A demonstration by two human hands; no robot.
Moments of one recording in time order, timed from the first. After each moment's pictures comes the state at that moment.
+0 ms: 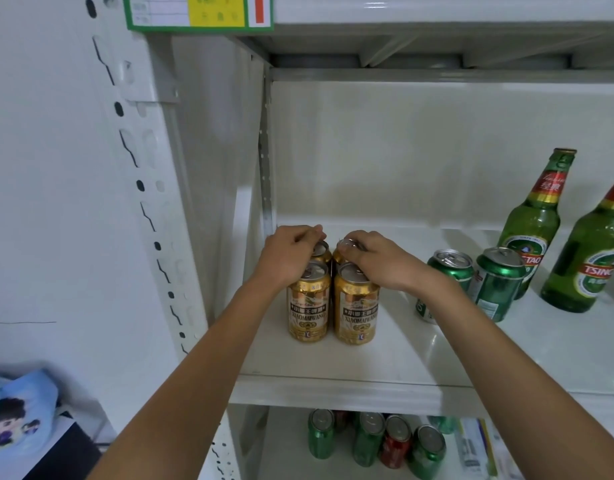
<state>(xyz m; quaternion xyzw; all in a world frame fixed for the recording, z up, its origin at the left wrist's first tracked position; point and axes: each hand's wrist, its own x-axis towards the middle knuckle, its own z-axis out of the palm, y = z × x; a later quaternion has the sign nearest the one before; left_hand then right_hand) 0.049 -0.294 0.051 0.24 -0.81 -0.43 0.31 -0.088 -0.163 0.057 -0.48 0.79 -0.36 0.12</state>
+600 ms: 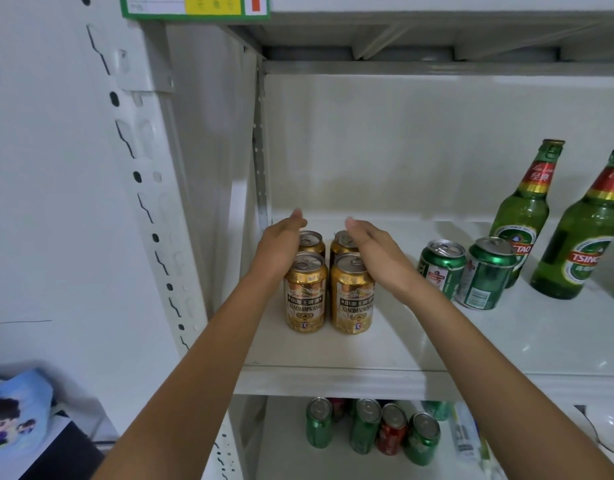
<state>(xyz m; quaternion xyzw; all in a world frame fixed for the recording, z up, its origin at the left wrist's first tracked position) 0.057 -0.283 0.056 0.30 -0.71 -0.56 0.29 -0.058 -0.150 0.052 -0.39 0.76 -0.50 0.12</state>
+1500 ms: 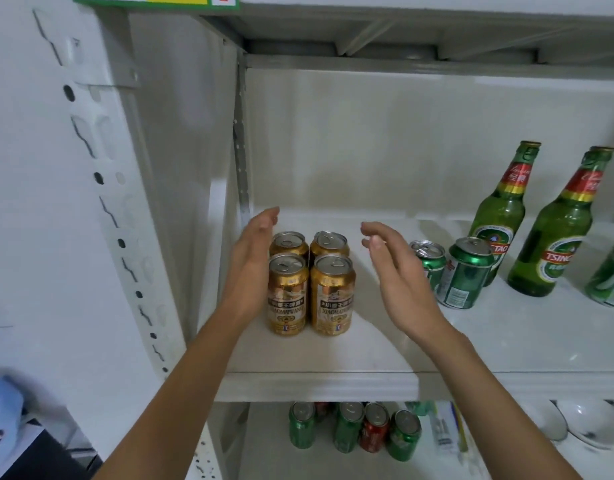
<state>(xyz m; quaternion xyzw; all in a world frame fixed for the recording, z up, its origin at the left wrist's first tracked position) 0.084 -0.263 0.034 0.17 -0.73 -0.52 0.42 -0.048 -0.090 0.029 -0.43 0.70 -0.57 -0.04</state>
